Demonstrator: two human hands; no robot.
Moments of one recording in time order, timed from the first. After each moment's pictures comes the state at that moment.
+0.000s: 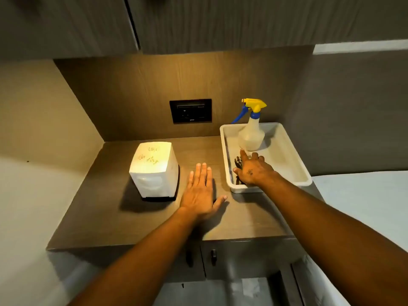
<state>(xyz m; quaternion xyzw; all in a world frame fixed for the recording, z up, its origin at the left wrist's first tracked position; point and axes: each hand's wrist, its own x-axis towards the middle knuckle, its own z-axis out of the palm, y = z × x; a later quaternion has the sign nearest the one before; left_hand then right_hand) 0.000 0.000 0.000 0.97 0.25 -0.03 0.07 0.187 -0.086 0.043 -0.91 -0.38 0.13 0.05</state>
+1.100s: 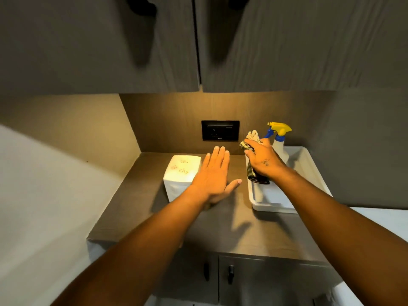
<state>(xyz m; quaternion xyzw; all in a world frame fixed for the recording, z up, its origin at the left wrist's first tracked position) -0.008 0.032 0.108 0.97 0.22 0.06 0.06 0.174 -0.047 0.130 -0.84 -0.46 0.08 0.29</state>
